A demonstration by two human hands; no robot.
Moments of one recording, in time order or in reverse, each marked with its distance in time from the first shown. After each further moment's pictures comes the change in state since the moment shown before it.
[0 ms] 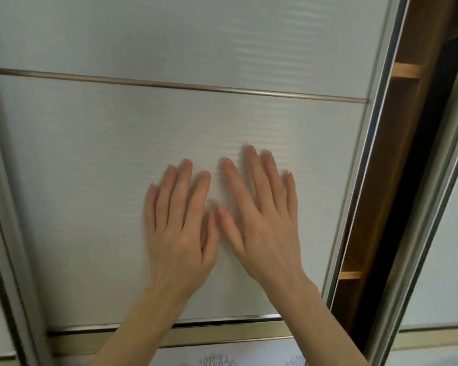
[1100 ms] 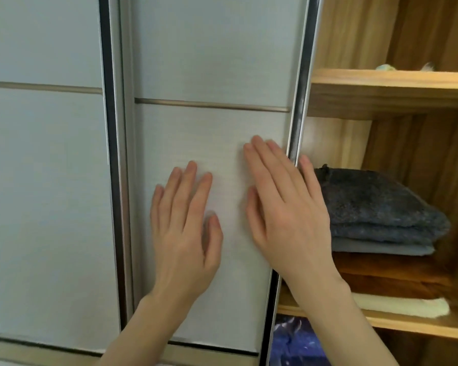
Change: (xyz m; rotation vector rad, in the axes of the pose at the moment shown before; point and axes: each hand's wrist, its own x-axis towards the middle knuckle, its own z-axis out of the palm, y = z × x) left_hand 0.015 -0.115 -0.062 0.004 0.021 -0.078; right_hand 0.075 -0.100 0.030 0.097 0.168 -0.176
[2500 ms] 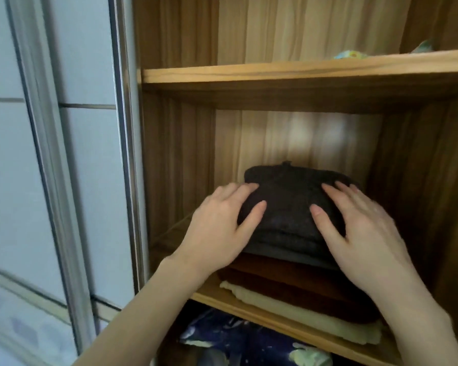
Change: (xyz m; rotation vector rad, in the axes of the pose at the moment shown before) left_hand 0.041 0.159 0.102 -0.020 -0.589 -0.211; right_hand -0.078 0.250 -0.049 0.249 -0.530 0.362
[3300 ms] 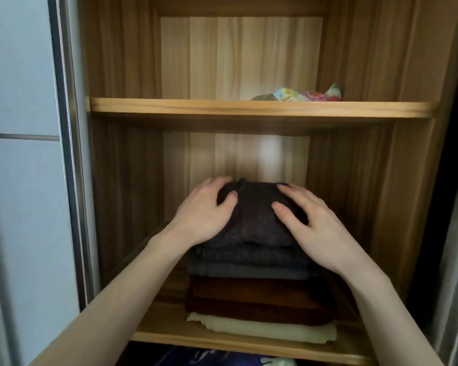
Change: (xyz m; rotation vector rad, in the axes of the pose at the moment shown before) left_hand 0.083 0.002 -0.002 -0.200 -0.202 -0.116; right_hand 0.025 -0.007 -0.029 0.283 -0.066 0.106
